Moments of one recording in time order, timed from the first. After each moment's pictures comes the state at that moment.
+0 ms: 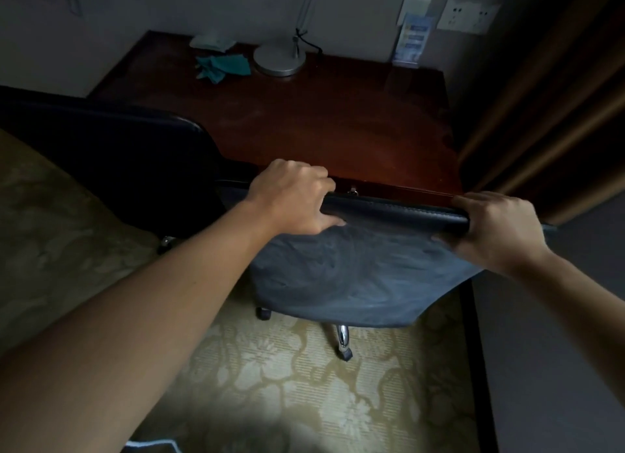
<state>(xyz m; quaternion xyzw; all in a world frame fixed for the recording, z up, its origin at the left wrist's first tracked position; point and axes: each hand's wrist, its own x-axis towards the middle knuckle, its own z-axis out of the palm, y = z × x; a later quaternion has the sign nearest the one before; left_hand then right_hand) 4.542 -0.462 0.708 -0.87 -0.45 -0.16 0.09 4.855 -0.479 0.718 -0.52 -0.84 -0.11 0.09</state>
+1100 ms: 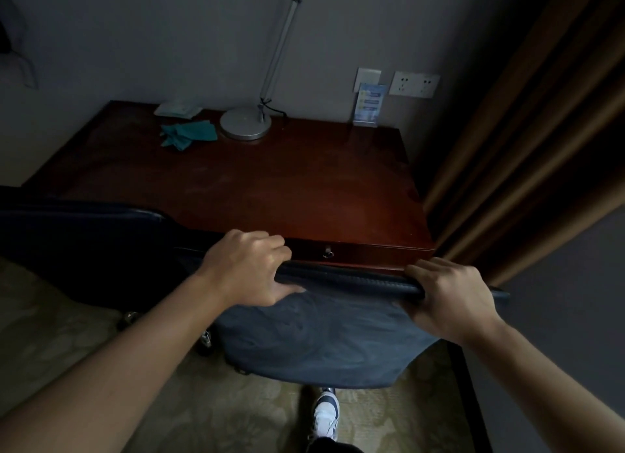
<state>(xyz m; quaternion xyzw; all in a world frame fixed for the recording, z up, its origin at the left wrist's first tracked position) 4.512 -0.413 0.698 -0.90 -0.39 -0.19 0.11 4.832 -0.459 0.711 -0.51 -0.84 -0.10 0.12</state>
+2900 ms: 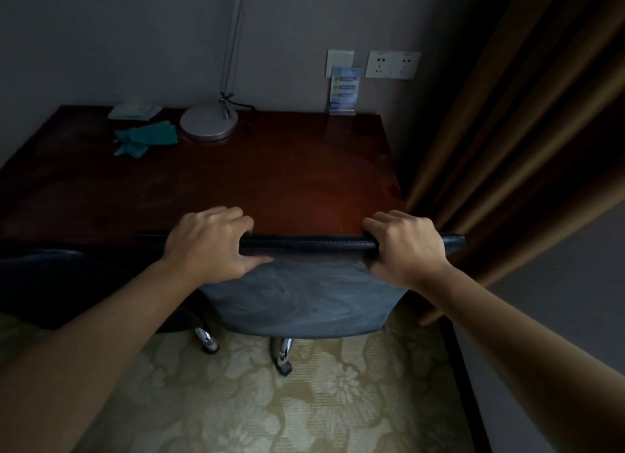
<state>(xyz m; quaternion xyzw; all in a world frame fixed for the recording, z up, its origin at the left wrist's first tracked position) 4.555 -0.316 0.691 -0.86 -0.48 -0.13 0.09 4.863 -0.334 0.699 -0.54 -0.84 -0.08 0.07</state>
